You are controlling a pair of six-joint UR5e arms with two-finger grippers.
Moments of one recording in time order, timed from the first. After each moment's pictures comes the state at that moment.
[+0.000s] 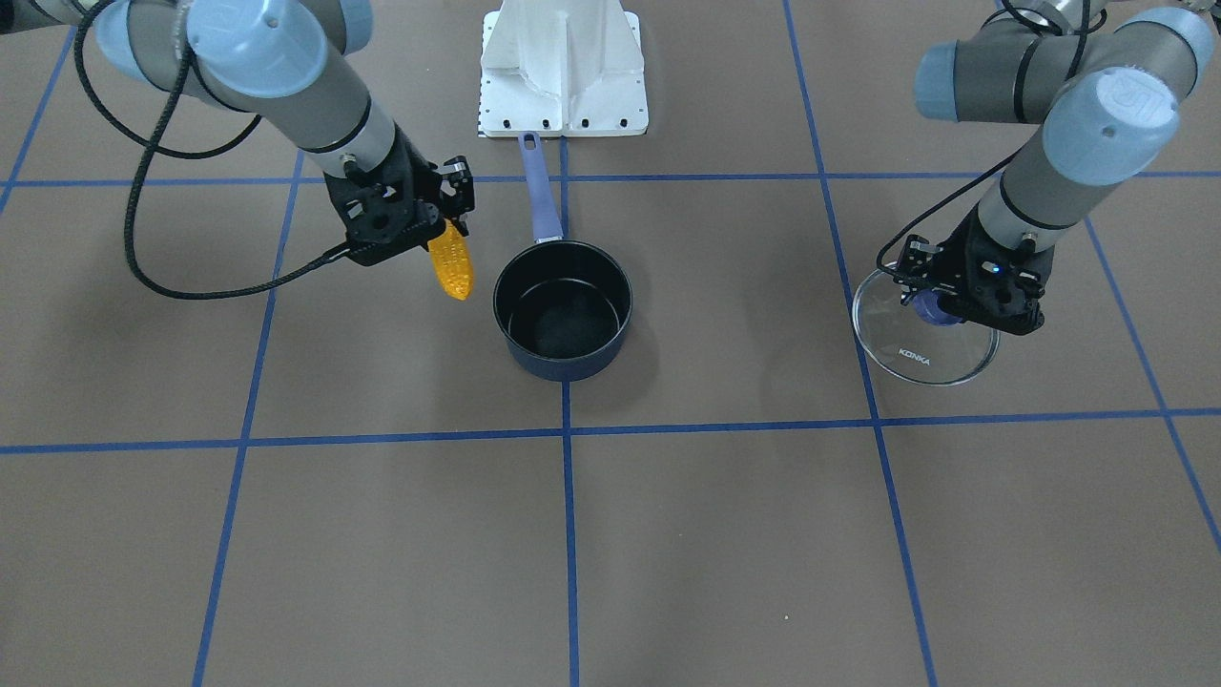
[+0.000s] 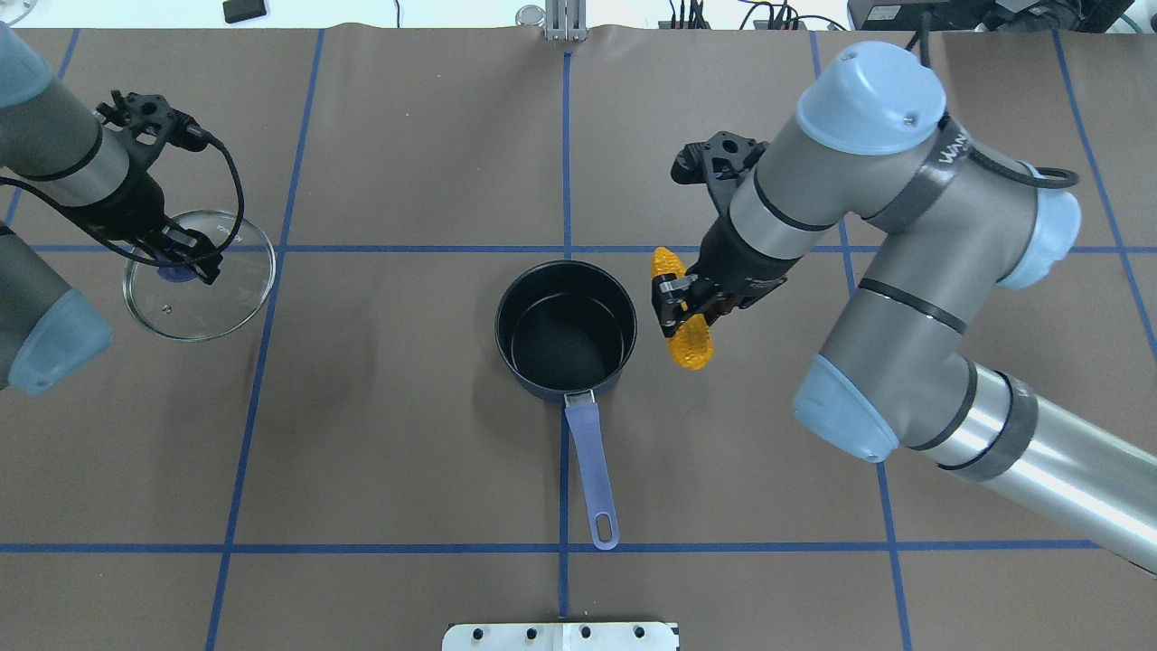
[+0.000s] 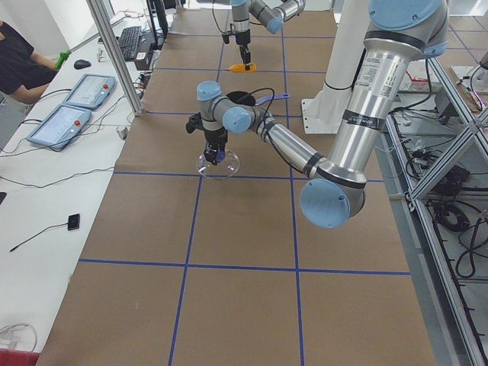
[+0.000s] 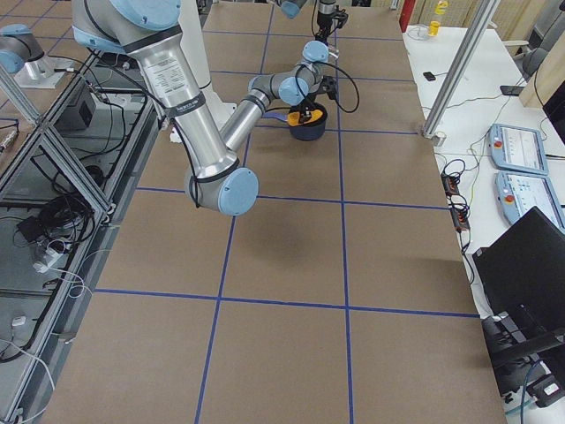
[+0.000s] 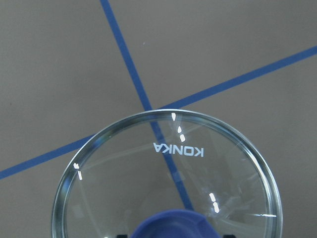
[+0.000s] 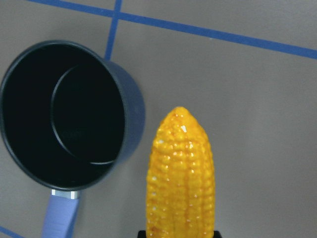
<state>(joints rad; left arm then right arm) -0.96 -1.84 -1.82 -1.52 -2.17 -0.34 0.69 -0.97 1.84 -1.59 2.24 0.83</state>
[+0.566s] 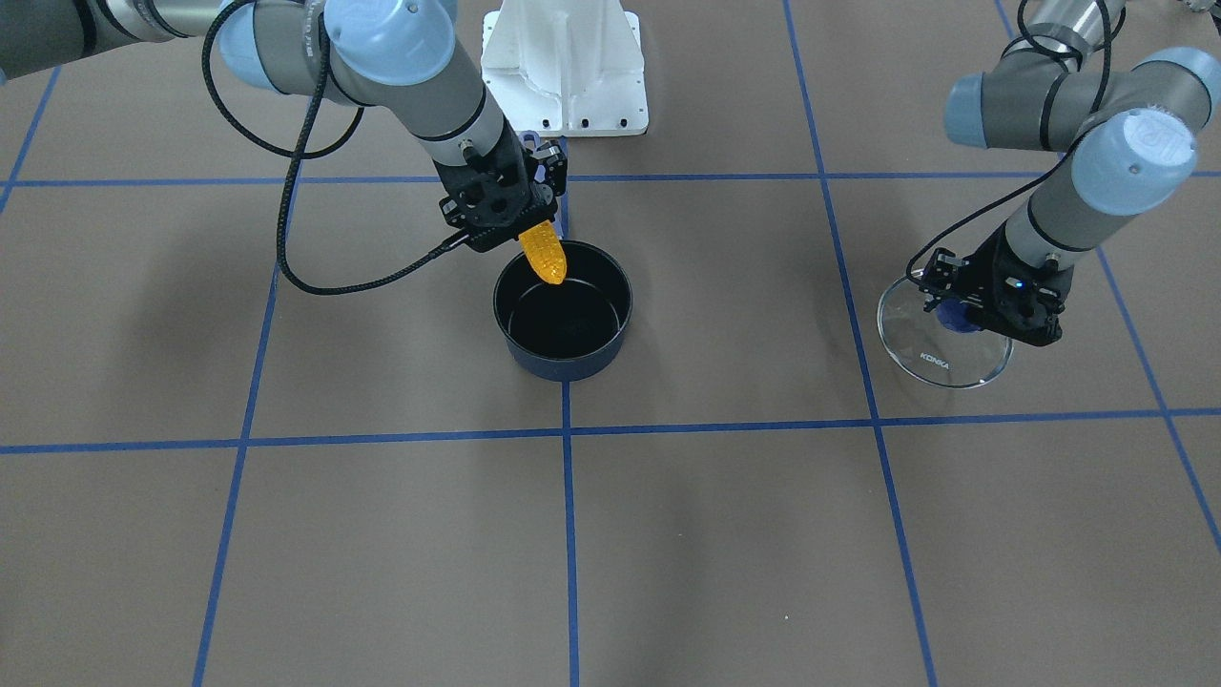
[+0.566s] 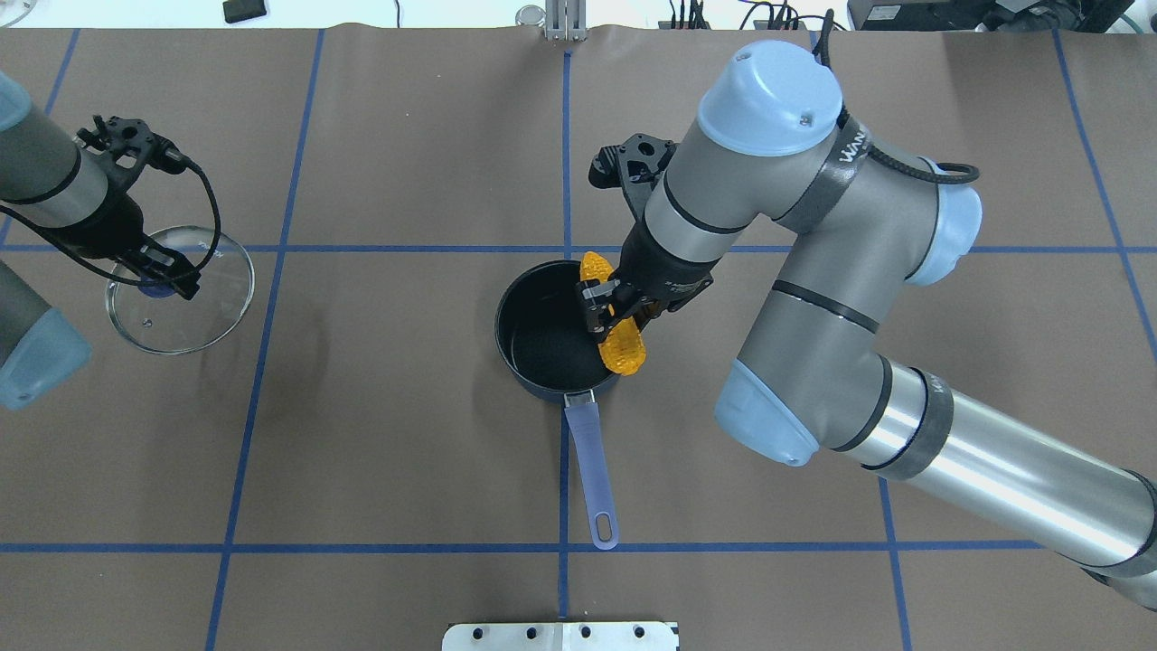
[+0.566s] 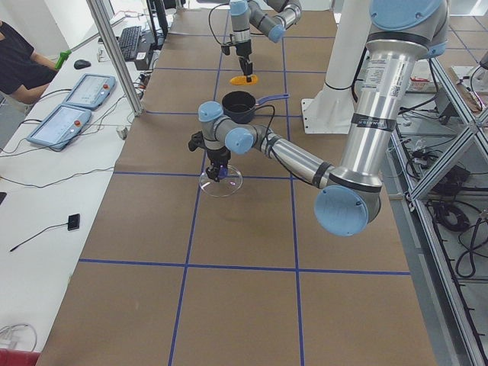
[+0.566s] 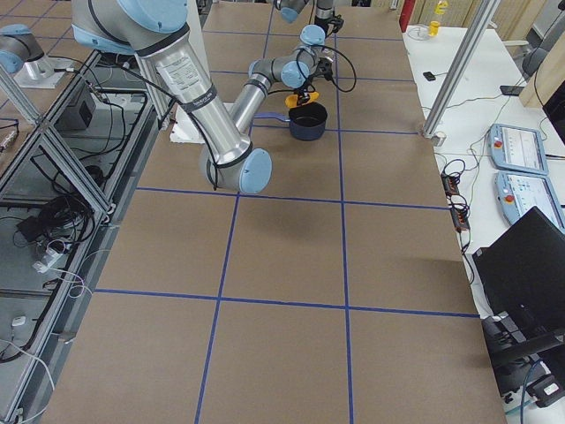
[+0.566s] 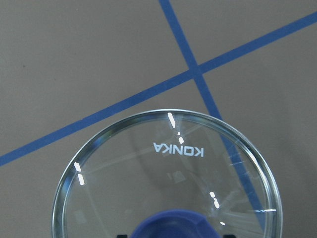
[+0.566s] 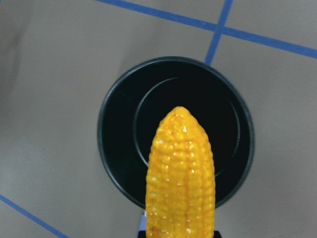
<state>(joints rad) -0.96 -1.75 -1.73 -1.71 -2.21 -0.33 0.62 -0.85 1.76 -1.58 2.20 0.85</state>
